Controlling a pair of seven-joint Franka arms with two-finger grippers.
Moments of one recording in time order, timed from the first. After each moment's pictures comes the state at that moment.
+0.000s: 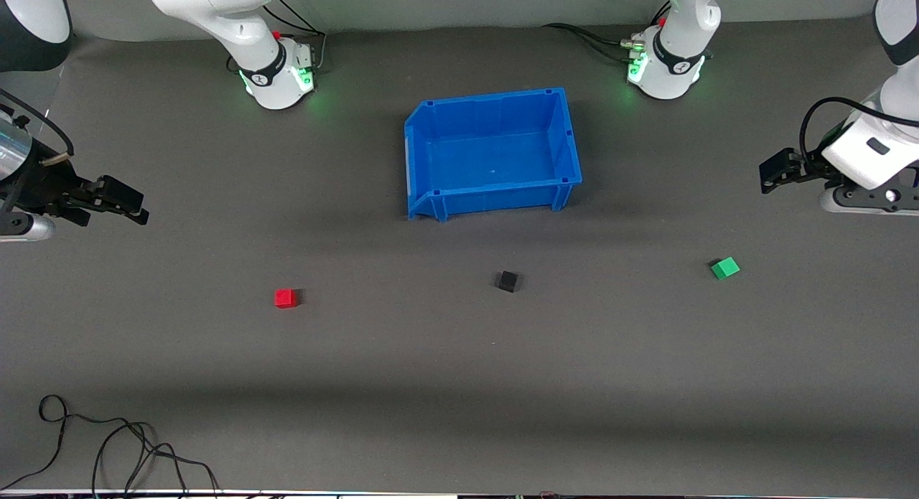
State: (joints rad) left arm 0.07 -0.08 -0.10 -1.81 0.03 1.69 0.03; right arm 0.12 0.03 -0.11 -1.61 0.02 1.67 0.10
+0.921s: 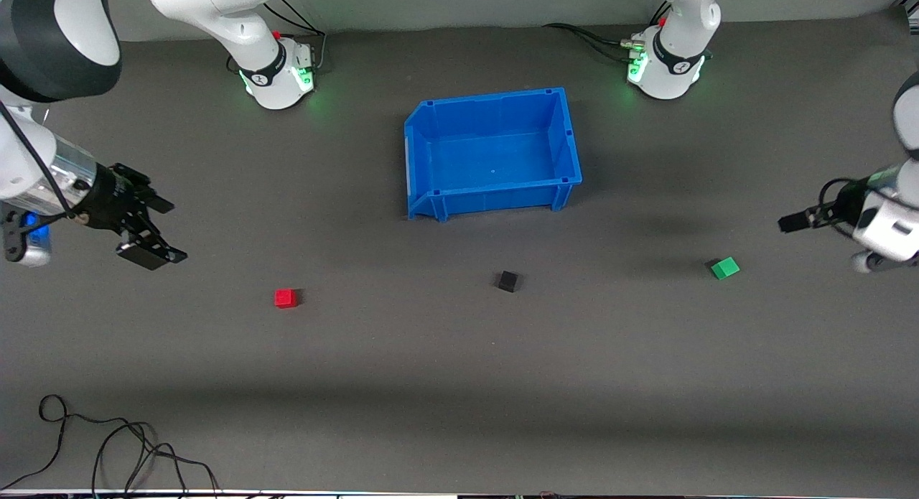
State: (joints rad) left arm 0.21 0.17 -0.11 -1.83 0.02 1.79 -0.19; right arm 0.20 0.13 -0.11 -1.58 0.16 1.68 1.28
